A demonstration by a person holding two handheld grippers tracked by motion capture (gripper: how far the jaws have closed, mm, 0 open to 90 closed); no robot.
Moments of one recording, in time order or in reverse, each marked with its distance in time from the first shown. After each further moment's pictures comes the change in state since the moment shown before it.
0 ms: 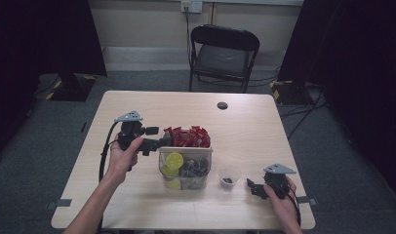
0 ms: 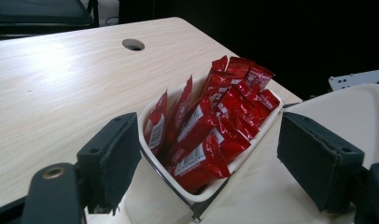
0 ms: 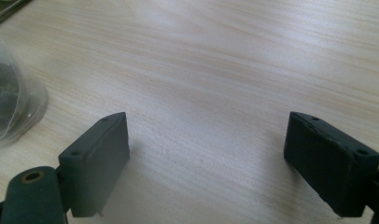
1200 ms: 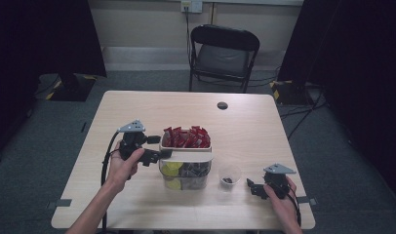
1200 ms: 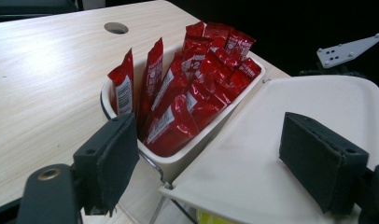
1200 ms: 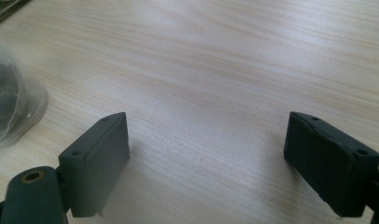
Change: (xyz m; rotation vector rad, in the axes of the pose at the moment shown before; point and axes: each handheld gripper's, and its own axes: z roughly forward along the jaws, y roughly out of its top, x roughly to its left) left arm -0.013 -0.019 0.000 0.051 -0.031 0.047; right arm 0.000 0.000 0.000 0.002 -0.003 0.003
